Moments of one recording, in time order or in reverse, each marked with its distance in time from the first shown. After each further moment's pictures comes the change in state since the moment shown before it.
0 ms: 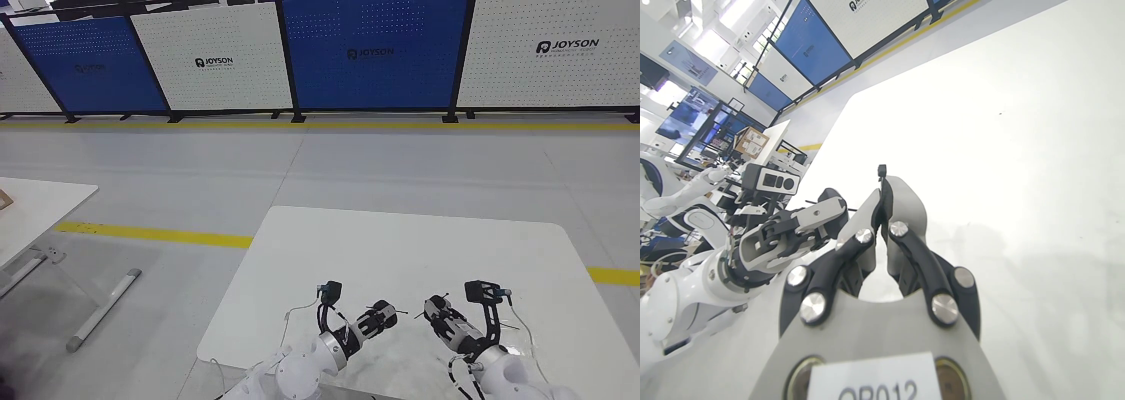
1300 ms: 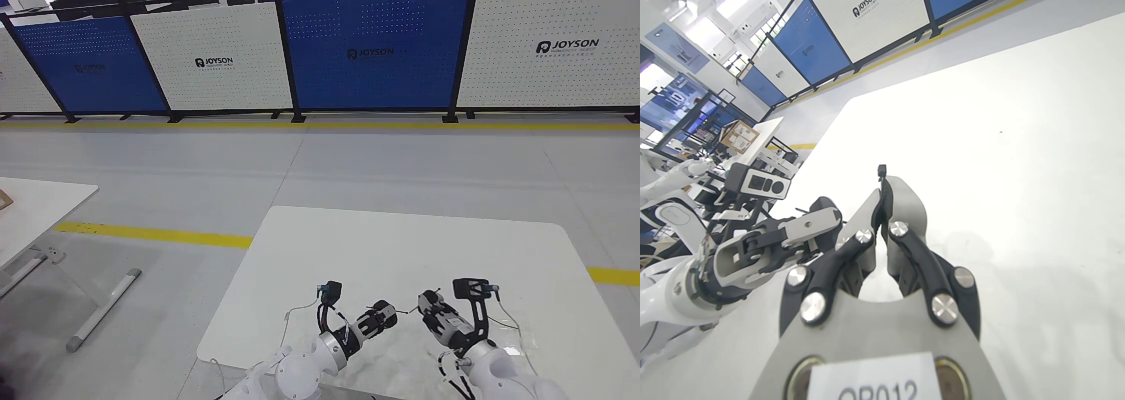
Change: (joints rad) left arm 0.000 0.000 0.000 0.000 0.000 0.000 0.000; right arm 0.052 -0.021 -0.062 0.060 -0.089 -0.029 -0.053
